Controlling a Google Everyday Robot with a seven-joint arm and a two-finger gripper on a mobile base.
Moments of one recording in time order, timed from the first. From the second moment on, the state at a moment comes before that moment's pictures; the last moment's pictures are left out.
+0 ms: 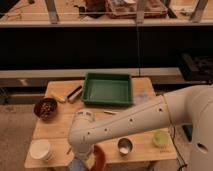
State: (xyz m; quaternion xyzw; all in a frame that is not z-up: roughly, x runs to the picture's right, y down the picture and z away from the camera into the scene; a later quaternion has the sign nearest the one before) arm -0.115 0.310 0.666 -0.32 -0.22 -0.36 0.85
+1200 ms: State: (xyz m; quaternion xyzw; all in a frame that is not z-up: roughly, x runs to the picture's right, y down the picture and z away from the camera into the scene) arm -0.053 0.280 0.678 -0.31 -0.14 -0.32 0.88
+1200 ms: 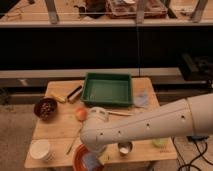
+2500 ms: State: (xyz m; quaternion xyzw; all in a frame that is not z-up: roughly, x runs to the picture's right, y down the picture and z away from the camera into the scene) arm -0.136 0.307 0.675 -0.29 -0.22 -0.38 0.85
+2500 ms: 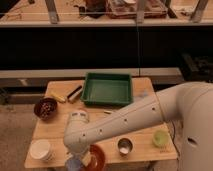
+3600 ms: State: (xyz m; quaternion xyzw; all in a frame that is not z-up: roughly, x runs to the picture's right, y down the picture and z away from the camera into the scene) arm -0.064 0.314 0.651 -0.32 -0.19 -0.35 0.86
